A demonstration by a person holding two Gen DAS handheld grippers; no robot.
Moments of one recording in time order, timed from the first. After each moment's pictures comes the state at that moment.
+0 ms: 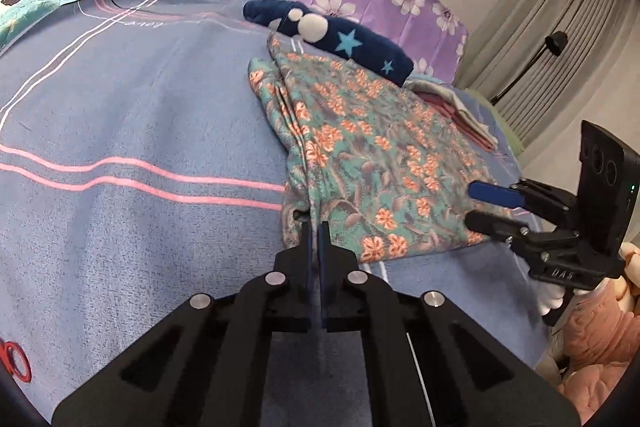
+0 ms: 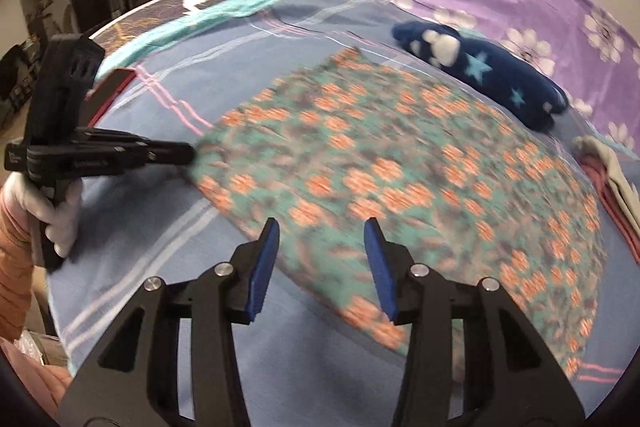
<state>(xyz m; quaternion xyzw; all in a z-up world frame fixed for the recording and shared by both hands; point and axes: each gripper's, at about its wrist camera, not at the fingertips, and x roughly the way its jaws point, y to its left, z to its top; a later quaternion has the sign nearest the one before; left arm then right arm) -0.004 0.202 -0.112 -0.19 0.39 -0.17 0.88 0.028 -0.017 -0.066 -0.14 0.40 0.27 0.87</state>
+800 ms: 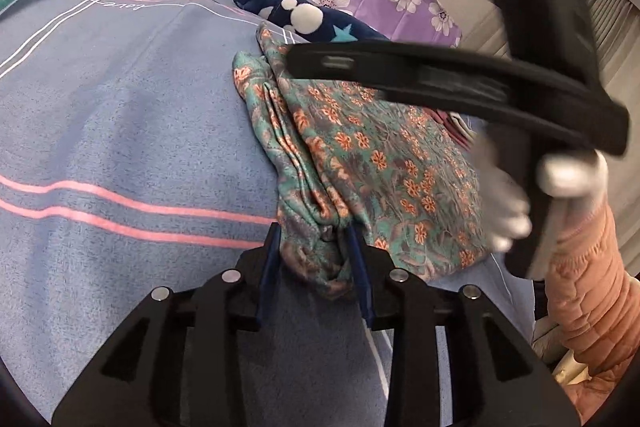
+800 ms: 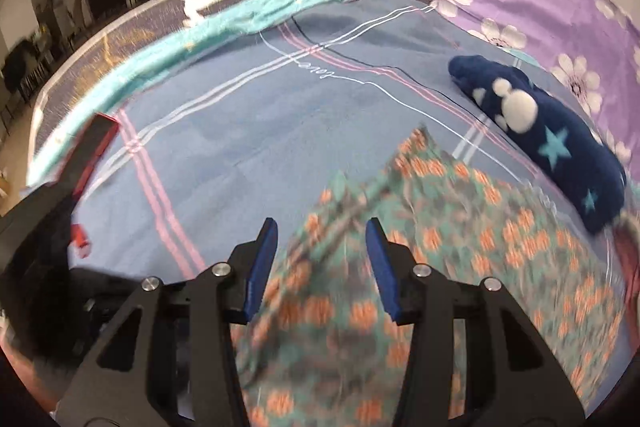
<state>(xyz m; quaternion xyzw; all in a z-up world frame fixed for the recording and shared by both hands) 0.032 0.198 -0.121 -0.22 0.41 -0.20 0.86 0.163 0.116 -0.056 -0.16 0.43 0.28 0.84</state>
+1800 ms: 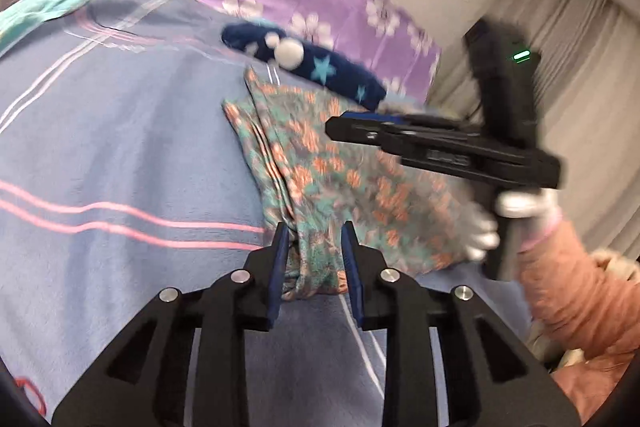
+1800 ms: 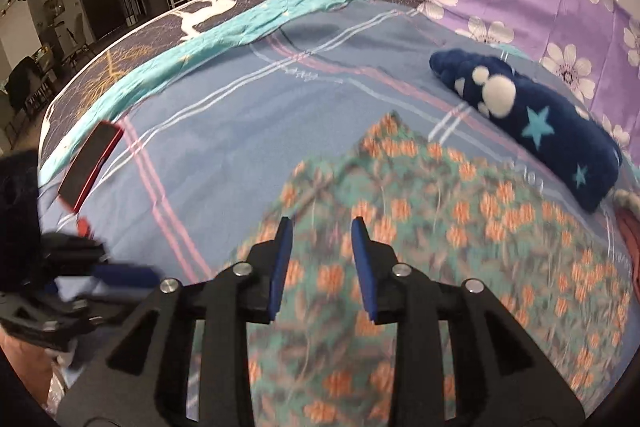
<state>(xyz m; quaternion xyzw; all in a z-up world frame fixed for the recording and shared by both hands) 0.005 0.205 -0.101 -0.20 0.37 -0.22 0.88 0.136 0.056 -0.052 -0.12 0.41 0.30 0.85</state>
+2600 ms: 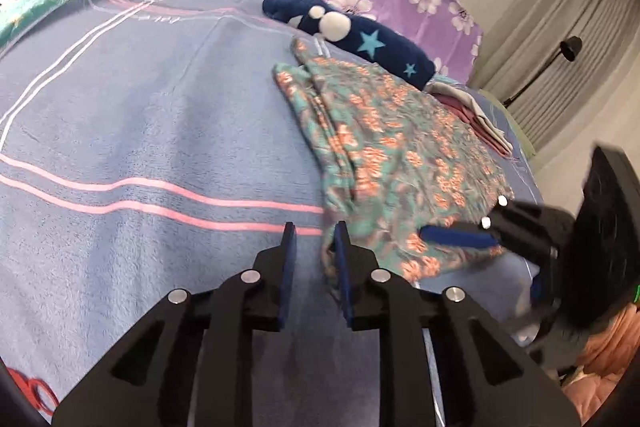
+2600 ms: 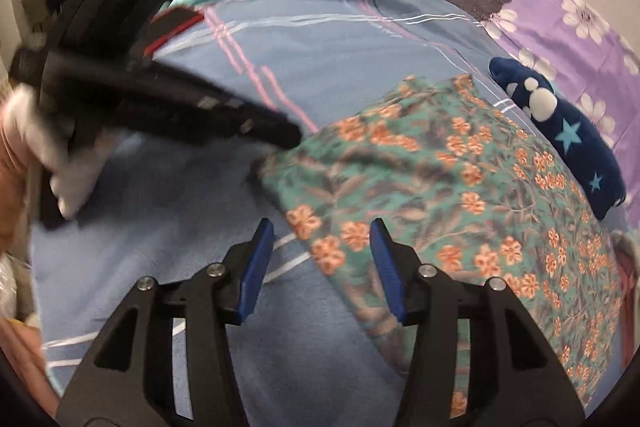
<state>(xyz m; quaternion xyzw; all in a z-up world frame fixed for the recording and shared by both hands) 0.022 0.219 -0.120 -0.20 0.41 -0.16 0.88 0.020 0.081 -0.103 -0.27 0.38 0.34 0.82</state>
